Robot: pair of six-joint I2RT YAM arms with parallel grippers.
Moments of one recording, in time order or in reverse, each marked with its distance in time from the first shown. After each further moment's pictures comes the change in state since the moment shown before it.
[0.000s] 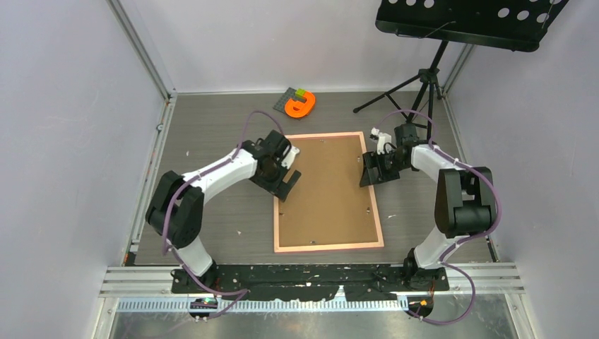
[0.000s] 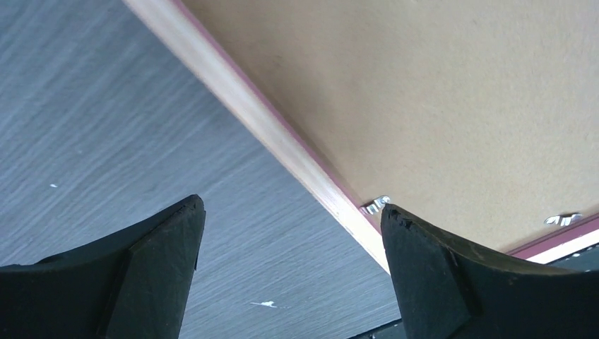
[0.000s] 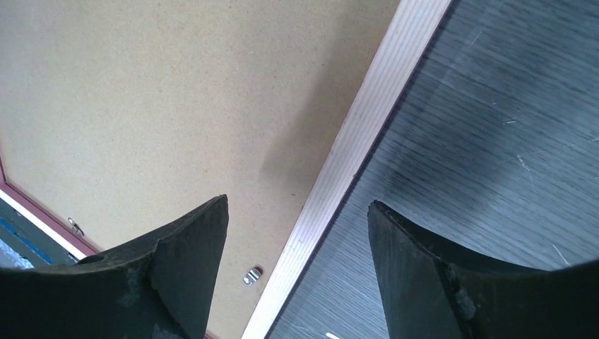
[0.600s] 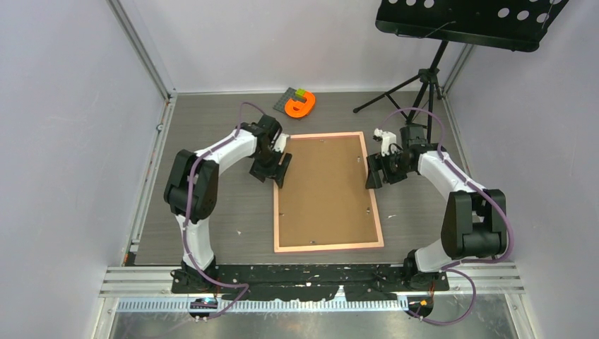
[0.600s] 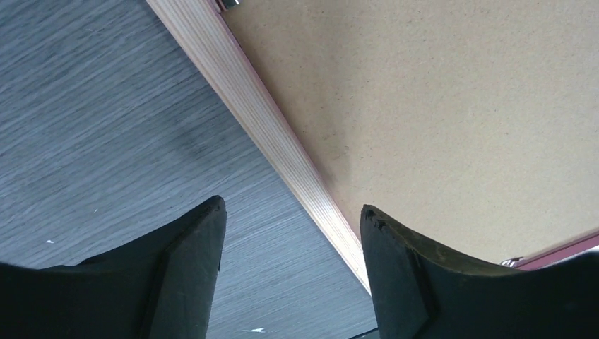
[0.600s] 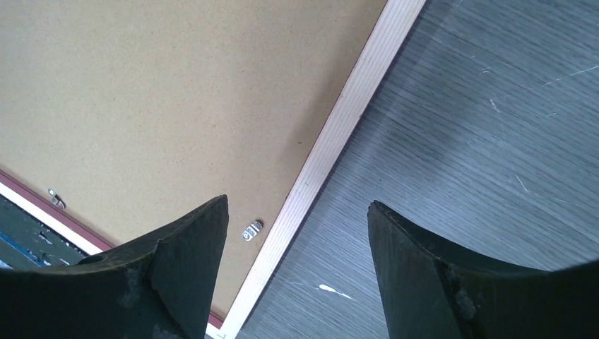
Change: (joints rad) left arm 0.187 0.245 0.227 -0.077 0.155 -0.056; right arm 0.000 -0.175 -0.041 -0.084 0.060 -0.071
